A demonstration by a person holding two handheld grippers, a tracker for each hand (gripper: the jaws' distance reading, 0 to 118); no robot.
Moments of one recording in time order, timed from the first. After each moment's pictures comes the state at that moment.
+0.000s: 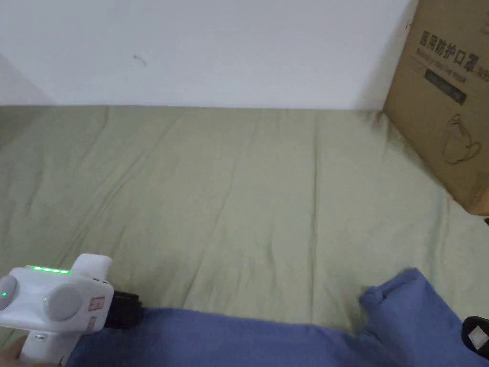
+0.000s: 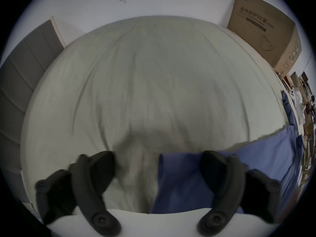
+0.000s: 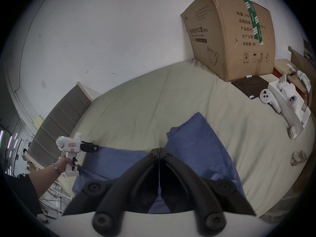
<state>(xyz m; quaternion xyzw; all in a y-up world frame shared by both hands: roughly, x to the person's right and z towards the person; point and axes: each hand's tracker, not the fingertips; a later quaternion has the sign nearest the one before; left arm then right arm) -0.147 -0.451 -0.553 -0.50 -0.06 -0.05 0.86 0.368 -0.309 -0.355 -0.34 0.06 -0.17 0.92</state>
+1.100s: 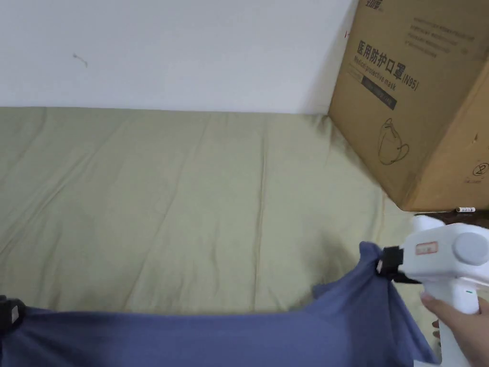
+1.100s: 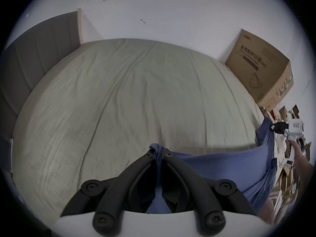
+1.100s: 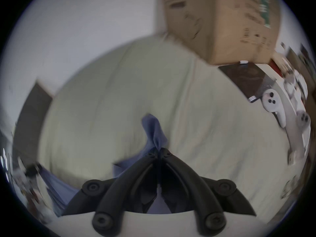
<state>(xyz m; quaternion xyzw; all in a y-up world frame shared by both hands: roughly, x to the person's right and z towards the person) -0.168 -0.378 -0.497 -0.42 -0.04 0.09 0.90 0.468 -0.378 -0.531 -0.42 -0.07 -0.18 0.89</state>
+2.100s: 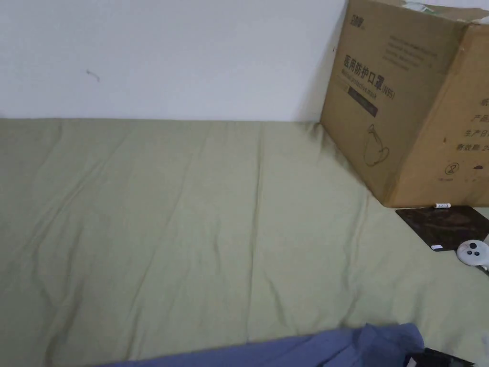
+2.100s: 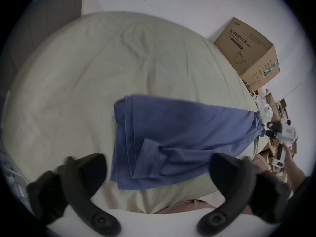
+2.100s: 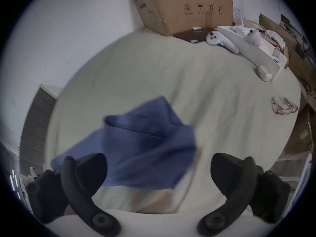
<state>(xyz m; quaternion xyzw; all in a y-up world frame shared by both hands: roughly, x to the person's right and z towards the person) -0.181 -0.392 -0.315 -0.49 -0.10 0.10 0.86 0.468 -0.395 -0.291 -0.45 -0.06 -0.23 0.86</state>
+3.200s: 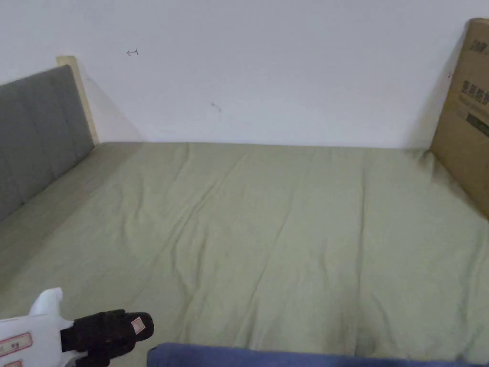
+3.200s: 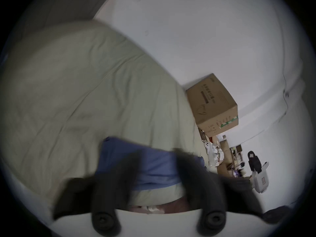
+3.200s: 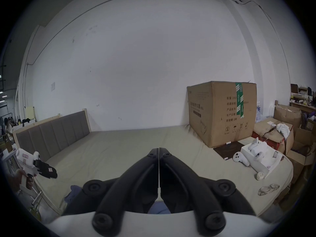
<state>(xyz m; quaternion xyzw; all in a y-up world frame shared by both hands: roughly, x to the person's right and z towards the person) -0.280 -0.355 -0.308 -0.39 -0.17 0.38 0.82 0.317 -0.227 -0.222 -0.08 0.00 -0.05 1.00</state>
